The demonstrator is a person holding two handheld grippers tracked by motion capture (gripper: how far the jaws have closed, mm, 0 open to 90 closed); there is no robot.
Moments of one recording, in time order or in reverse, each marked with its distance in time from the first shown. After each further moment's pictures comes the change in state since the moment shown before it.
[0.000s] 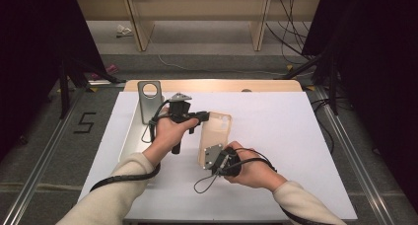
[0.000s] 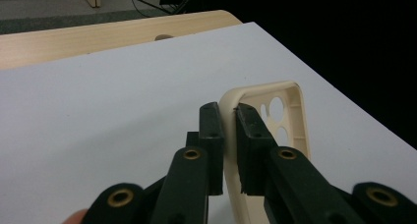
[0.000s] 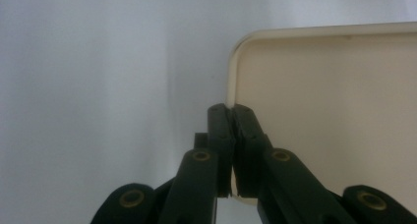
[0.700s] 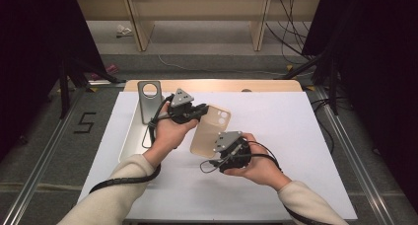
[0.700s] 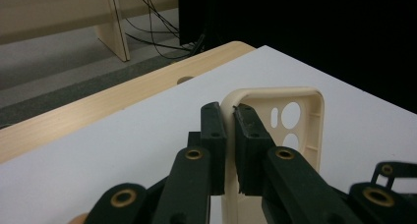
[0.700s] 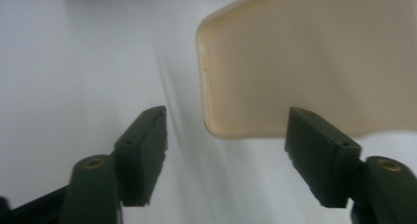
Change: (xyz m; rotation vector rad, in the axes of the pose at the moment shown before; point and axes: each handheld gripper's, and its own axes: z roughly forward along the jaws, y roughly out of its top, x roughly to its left) left arm -0.010 0.007 -0.014 -0.123 0.109 0.225; right arm -0.022 -0.025 -0.011 -0.182 -0.132 0.248
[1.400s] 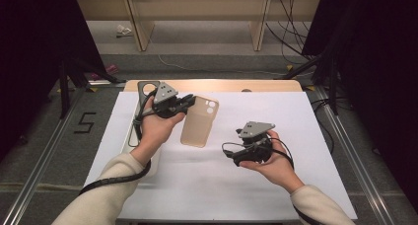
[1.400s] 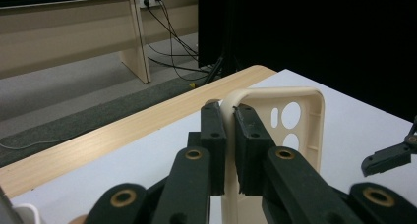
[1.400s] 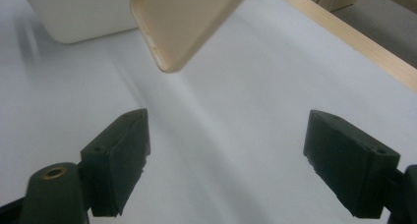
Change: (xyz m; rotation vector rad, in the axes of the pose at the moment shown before) left arm 0.025 0.009 -0.027 -0.088 0.052 0.009; right arm -0.025 -0.037 -0.031 -0.158 -0.094 0.280
